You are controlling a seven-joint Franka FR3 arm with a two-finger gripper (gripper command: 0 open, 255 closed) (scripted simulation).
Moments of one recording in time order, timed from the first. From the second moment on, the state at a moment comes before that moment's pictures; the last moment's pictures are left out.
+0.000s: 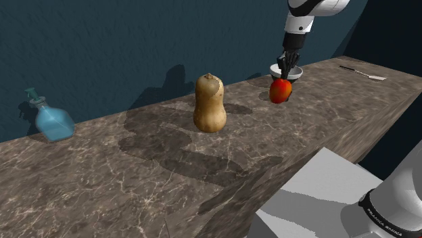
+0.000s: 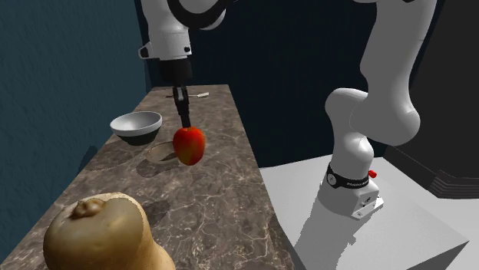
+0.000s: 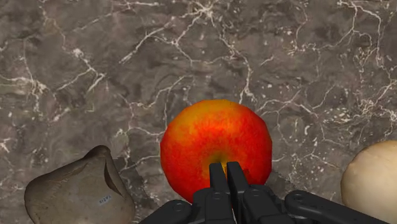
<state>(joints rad) 0.05 -0.12 -0.33 -2.06 0.03 1.87 -0.25</state>
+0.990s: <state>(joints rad) 0.00 0.04 -0.40 -1.69 0.08 1.65 -0.36</state>
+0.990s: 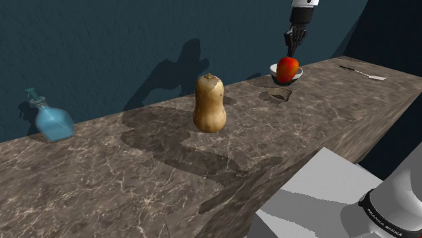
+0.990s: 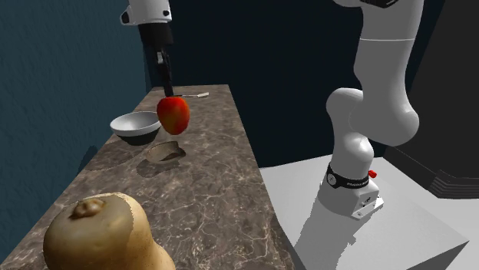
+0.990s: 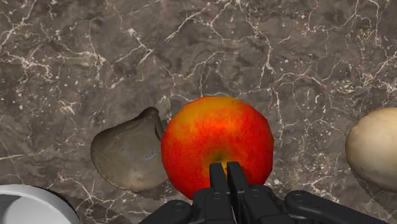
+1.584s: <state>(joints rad) -0.17 0.39 -0.46 -1.15 0.21 1.41 -0.54</state>
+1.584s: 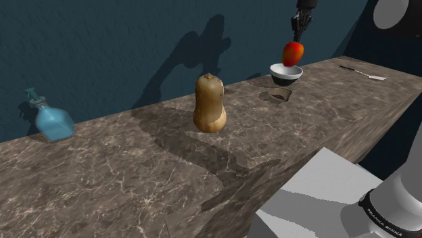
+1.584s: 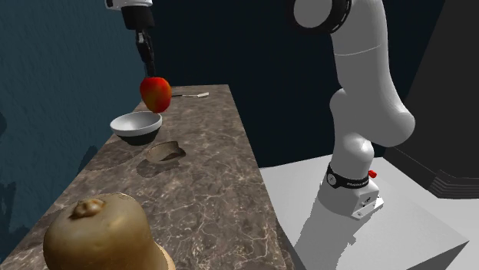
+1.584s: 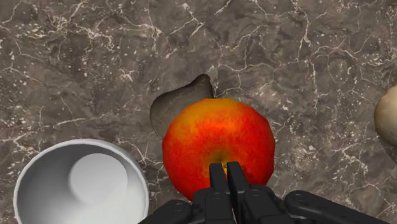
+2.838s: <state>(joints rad) -0.13 0.35 -0.45 -1.46 0.20 1.68 -0.56</state>
